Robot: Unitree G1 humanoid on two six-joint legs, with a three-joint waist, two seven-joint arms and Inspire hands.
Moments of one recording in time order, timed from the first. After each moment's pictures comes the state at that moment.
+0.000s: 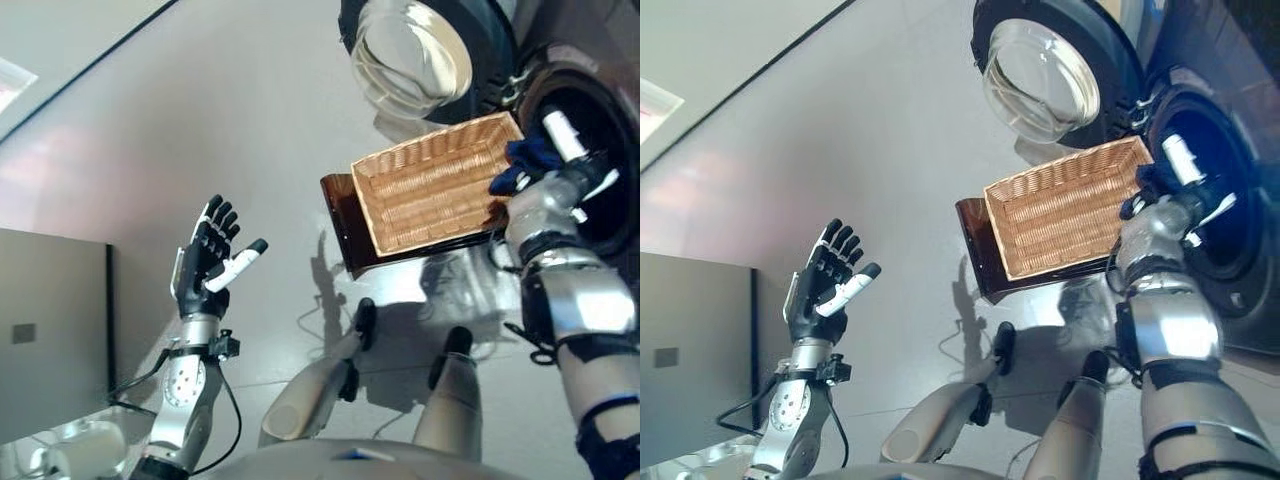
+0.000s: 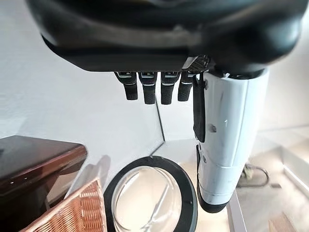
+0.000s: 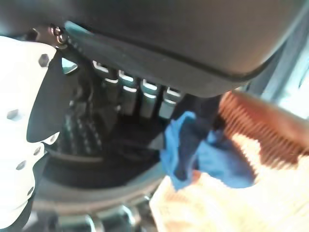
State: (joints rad) left arm 0.25 0.27 -0.24 0.00 -0.47 -0.44 0.19; right arm -0.95 -0.55 0.10 1.34 0.75 -0.30 -0.51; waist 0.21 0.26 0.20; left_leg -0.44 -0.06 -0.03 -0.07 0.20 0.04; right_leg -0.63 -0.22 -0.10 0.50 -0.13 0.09
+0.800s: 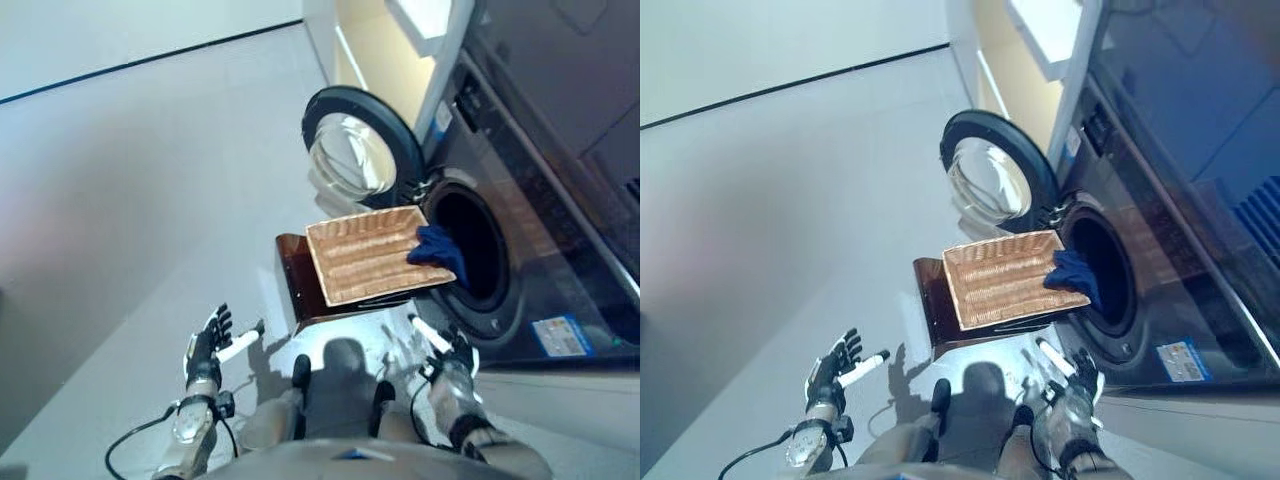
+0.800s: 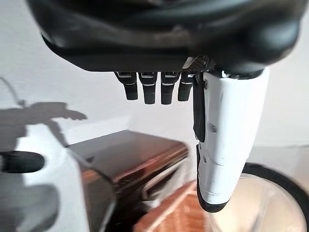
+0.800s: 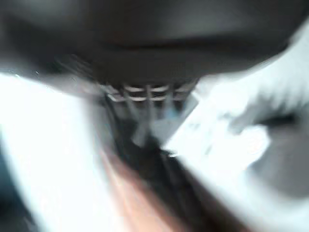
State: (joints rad) left arm 0.19 0.18 -0.17 0.78 -0.30 -0.34 0.18; right arm -0.04 -0.18 0.02 1.10 0.56 -0.26 -0.33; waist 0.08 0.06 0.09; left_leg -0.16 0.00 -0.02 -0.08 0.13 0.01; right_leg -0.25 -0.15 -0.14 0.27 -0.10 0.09
